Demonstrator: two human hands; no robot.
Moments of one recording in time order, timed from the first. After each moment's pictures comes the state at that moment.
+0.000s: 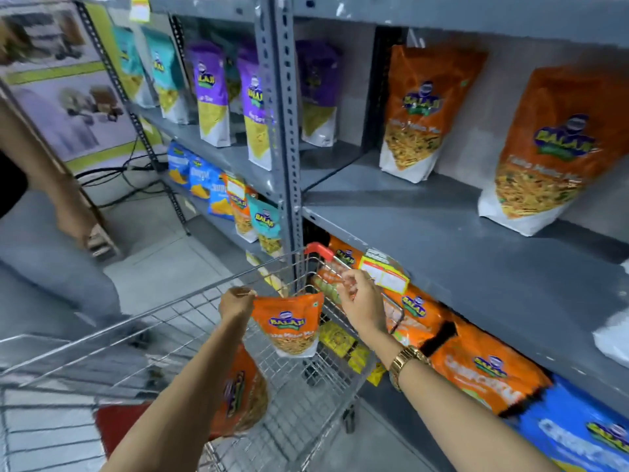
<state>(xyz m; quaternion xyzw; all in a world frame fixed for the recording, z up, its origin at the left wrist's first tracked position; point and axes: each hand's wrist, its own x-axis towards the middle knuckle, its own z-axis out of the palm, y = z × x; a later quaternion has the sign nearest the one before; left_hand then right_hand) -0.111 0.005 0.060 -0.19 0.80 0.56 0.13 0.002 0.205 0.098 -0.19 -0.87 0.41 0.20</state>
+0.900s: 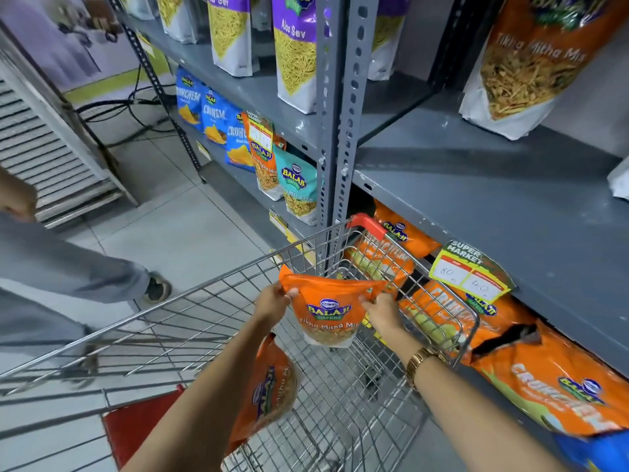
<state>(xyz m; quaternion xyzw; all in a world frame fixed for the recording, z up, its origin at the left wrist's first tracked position) -0.157 -0.004 -0.009 -0.07 0.83 0.49 0.27 -0.083 0.185 -0.015 -0.37 -0.80 0.46 -0.13</state>
